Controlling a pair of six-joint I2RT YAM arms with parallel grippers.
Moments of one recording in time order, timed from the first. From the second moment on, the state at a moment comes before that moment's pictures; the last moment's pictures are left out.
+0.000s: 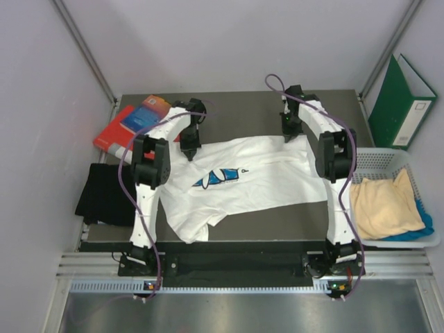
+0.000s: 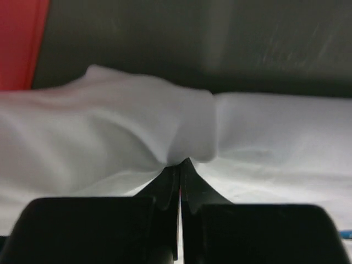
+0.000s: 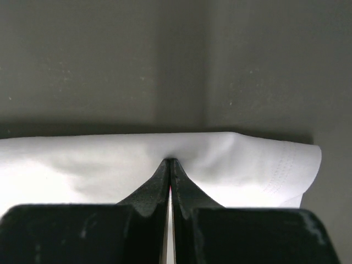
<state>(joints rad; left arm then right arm) -0.29 2.33 1.99 -1.18 -0.12 -0.43 0.19 2.39 2.08 -0.94 -0.02 0.15</state>
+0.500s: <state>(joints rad) -0.31 2.63 2.51 -1.44 -0.23 -0.44 0.17 2.48 2.25 -0.98 0.09 0.17</state>
